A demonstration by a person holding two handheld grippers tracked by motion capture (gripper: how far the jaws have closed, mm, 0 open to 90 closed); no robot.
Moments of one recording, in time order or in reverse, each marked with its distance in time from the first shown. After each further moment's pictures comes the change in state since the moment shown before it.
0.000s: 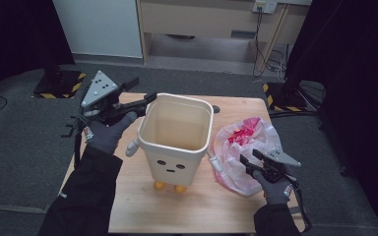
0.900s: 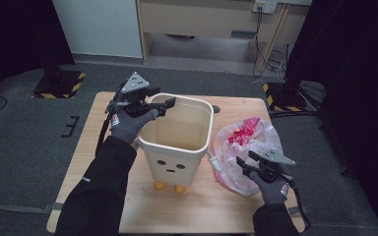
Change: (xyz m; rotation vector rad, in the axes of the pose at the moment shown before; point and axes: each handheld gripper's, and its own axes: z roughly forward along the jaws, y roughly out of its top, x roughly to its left) left arm 0.011 -0.036 0.067 0.247 -0.083 -0.054; right arm 0.004 -0.004 0.009 0.044 0.026 -0.026
